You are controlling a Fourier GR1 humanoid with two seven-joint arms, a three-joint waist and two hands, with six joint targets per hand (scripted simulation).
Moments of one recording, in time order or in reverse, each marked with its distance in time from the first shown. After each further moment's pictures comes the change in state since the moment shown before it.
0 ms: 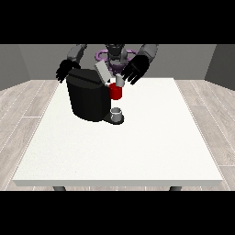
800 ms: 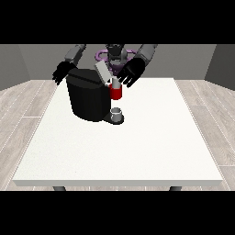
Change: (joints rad) left arm -0.025 -0.047 -0.020 0.001 -0.026 -0.010 0.005; right arm -0.015 -0.019 -0.060 0.024 -0.036 0.006 -0.017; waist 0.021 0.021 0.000
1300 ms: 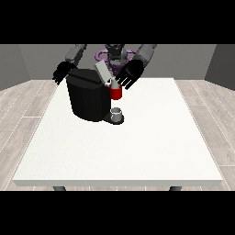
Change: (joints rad) left arm -0.013 0.007 0.013 0.021 -0.008 -0.004 0.006; right arm 0.010 0.013 0.009 -0.016 0.007 -0.012 -0.009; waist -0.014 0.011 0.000
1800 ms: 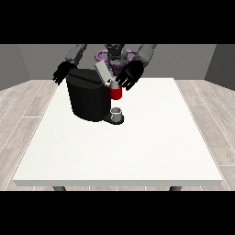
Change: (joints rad) left arm 0.008 -0.009 0.000 0.006 -0.014 -0.002 0.015; right arm 0.013 0.000 0.001 0.009 0.003 0.001 -0.010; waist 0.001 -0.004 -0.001
